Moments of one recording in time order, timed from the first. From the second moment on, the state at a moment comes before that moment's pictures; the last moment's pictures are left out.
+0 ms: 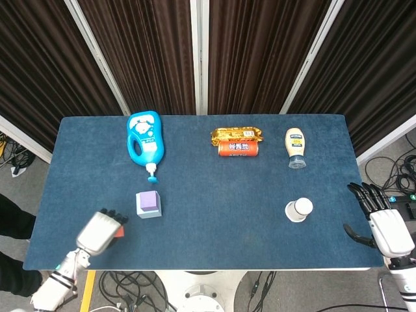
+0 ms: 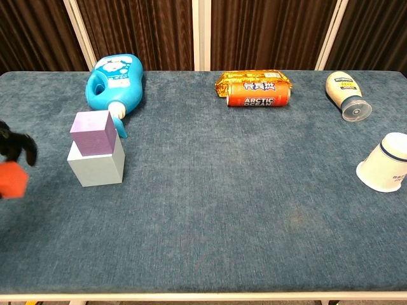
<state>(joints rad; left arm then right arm) -0.36 -1.27 0.10 -1.71 1.54 1.21 0.58 0.15 -1.08 0.01 -1.45 -1.66 1.52 0.32</state>
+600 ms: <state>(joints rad) -0.53 -1.10 -0.11 -1.88 1.31 1.04 0.55 0.15 -1.08 0.01 -1.45 -1.66 1.51 0.31</state>
